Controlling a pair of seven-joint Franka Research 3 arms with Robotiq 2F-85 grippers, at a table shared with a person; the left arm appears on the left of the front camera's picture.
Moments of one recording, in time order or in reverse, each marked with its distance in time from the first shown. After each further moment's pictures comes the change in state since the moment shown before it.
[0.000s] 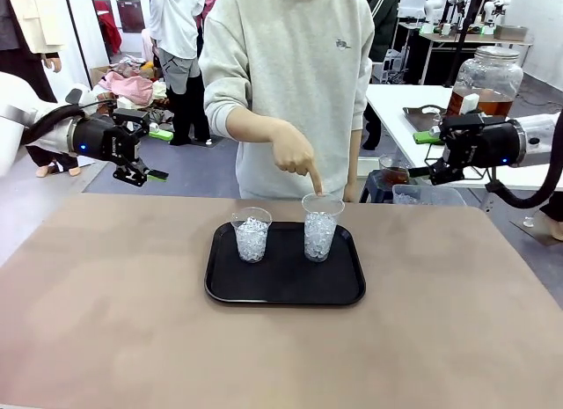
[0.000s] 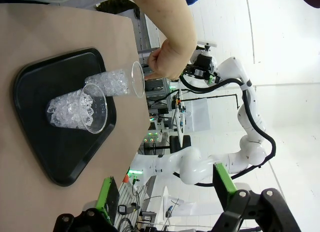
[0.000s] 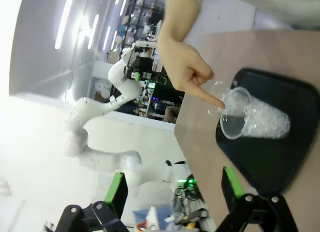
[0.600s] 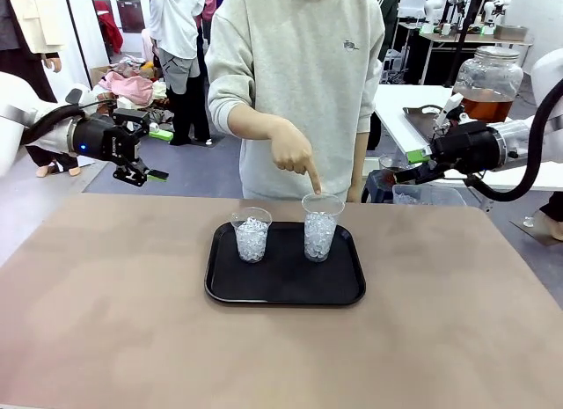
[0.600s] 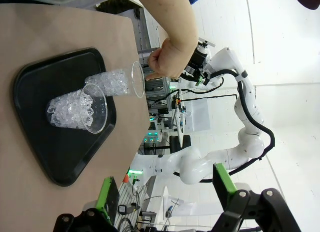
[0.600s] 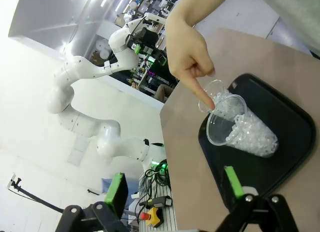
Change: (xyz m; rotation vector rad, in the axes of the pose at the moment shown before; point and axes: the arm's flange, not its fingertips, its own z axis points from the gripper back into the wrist) left arm 0.000 0.000 0.000 0.000 0.000 0.000; right arm 0.016 -0.033 -0.014 0.032 0.118 0.255
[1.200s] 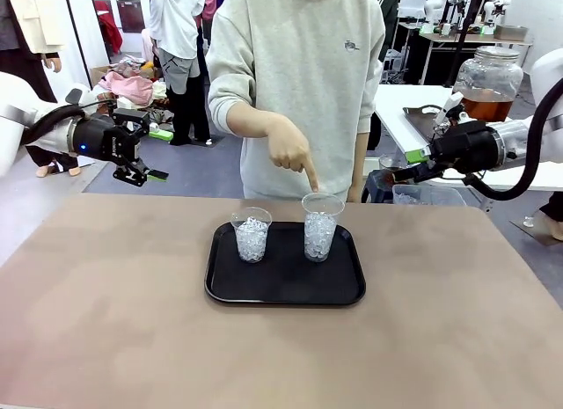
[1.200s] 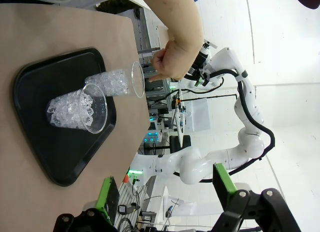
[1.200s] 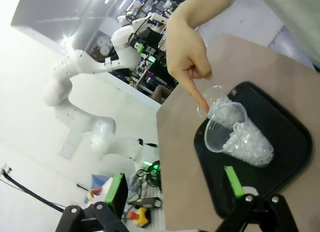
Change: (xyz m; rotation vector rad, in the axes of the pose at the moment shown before) left arm 0.000 0.000 0.000 0.000 0.000 0.000; right arm 0.002 -0.001 -0.004 -0.002 -0.006 0.108
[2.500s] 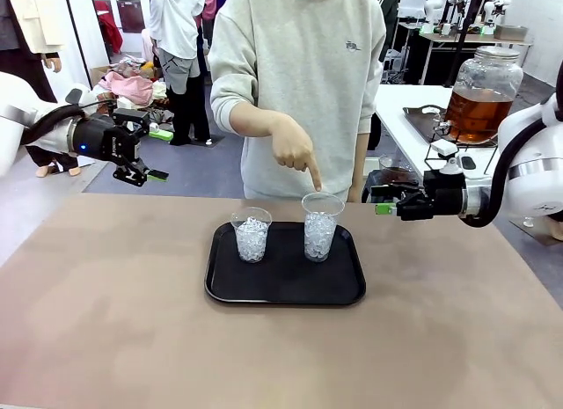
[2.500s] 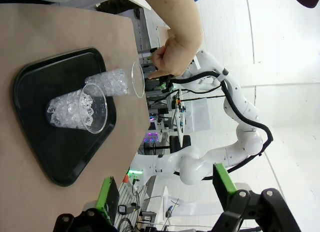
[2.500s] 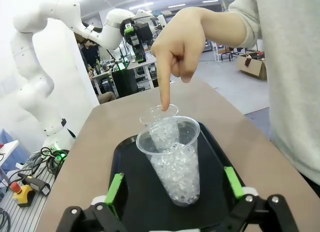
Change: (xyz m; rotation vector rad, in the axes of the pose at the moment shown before) left arm 0.000 0.000 0.000 0.000 0.000 0.000; right arm -0.063 -0.067 -0.044 -0.153 -0.172 0.646
